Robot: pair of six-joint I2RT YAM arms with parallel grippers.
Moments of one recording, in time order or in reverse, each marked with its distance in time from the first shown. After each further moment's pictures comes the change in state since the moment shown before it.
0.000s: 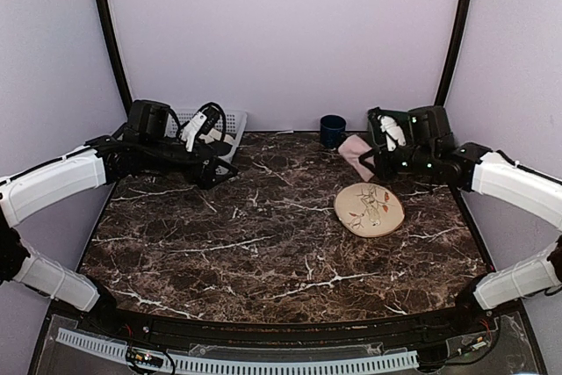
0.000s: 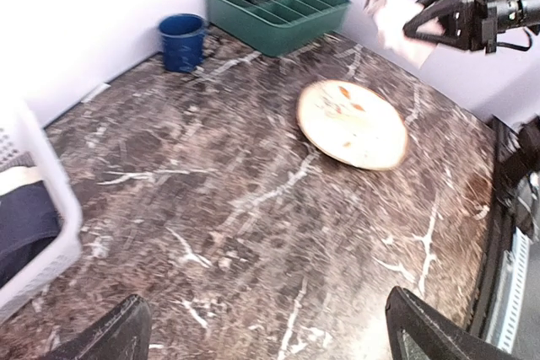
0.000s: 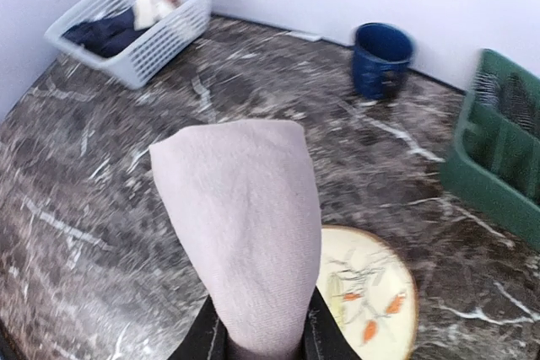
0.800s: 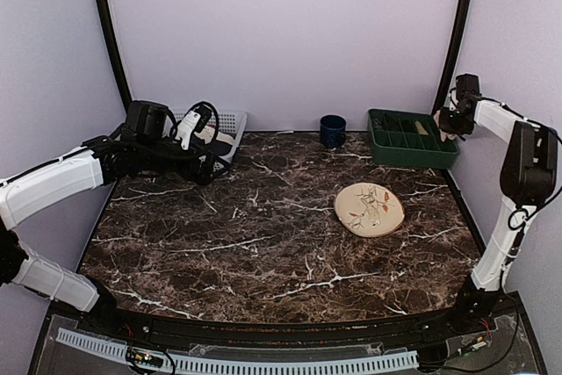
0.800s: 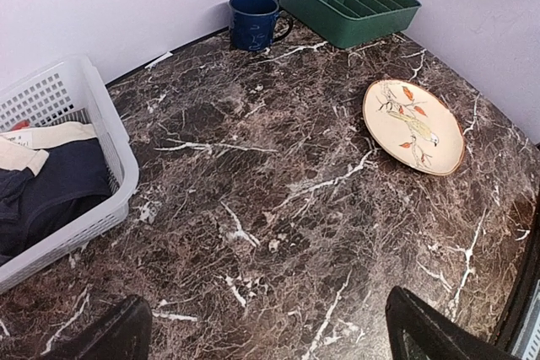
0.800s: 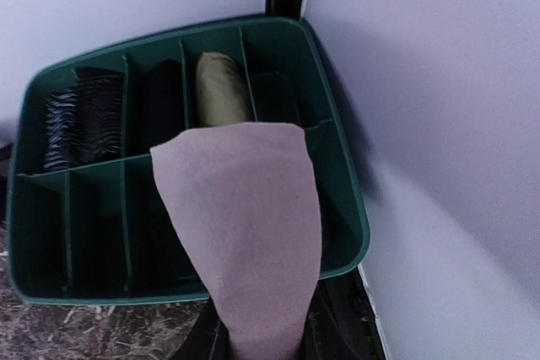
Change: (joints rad) left arm 0.000 -0.024 0.003 -0.029 -0.216 -0.074; right arm -0.699 0.595 0.647 -0.198 0.207 0.049
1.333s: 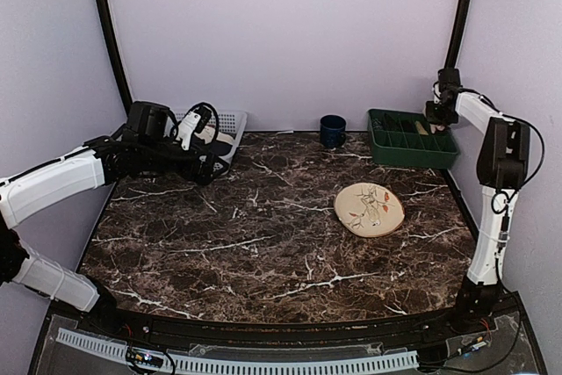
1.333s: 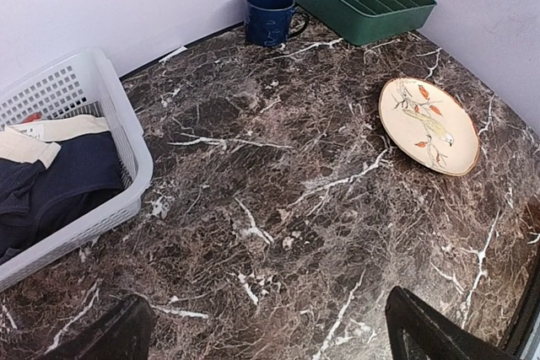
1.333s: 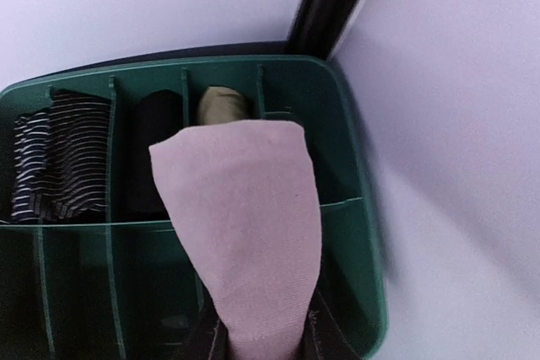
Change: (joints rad) left arm 0.000 0.007 -0.002 -0.006 -0.045 0.000; right arm 0.022 0.338 0.399 -0.103 0.093 -0.117
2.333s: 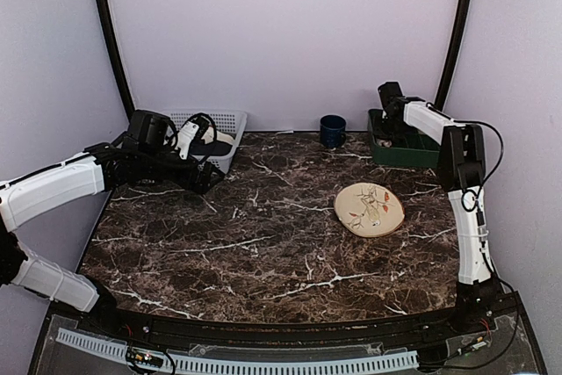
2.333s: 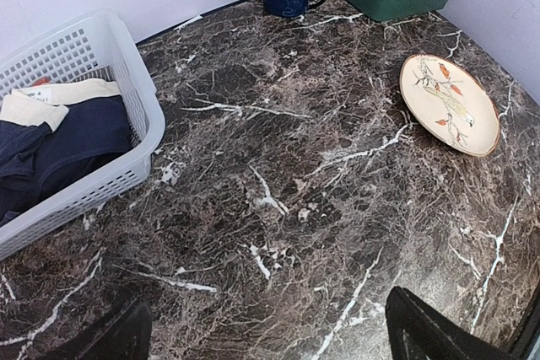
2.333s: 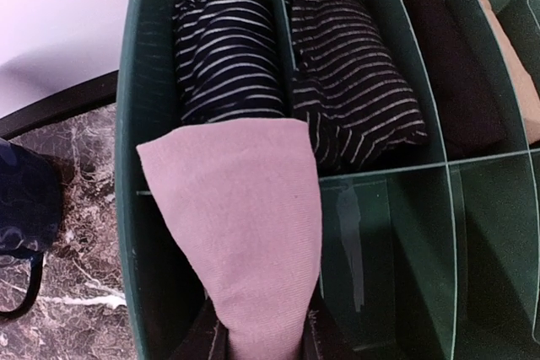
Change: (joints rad) left arm 0.000 -0.016 -0.059 -0.018 -0.052 -0.009; right arm 0.291 0.282 0.242 -0.133 0.048 0.333
